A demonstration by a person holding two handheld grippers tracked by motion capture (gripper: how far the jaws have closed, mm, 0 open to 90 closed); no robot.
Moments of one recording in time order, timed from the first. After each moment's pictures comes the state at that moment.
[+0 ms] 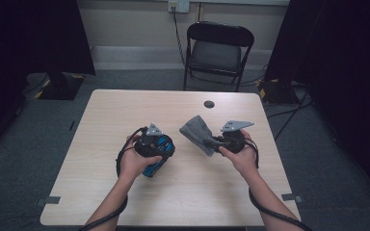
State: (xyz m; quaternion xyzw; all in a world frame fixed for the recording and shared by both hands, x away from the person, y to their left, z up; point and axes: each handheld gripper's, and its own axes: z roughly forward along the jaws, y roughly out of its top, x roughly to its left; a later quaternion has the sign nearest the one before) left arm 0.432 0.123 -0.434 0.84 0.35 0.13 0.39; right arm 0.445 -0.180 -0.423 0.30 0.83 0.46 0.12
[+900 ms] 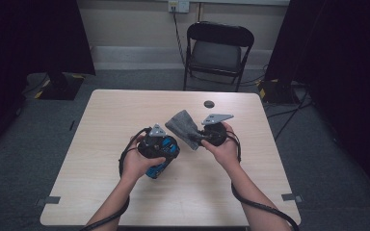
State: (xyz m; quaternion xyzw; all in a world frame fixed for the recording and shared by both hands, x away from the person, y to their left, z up) left arm 0.426 0.112 -0.428 0.85 0.33 0.11 0.40; right arm 0.462 -0.127 -0.415 0.30 0.83 0.45 0.12
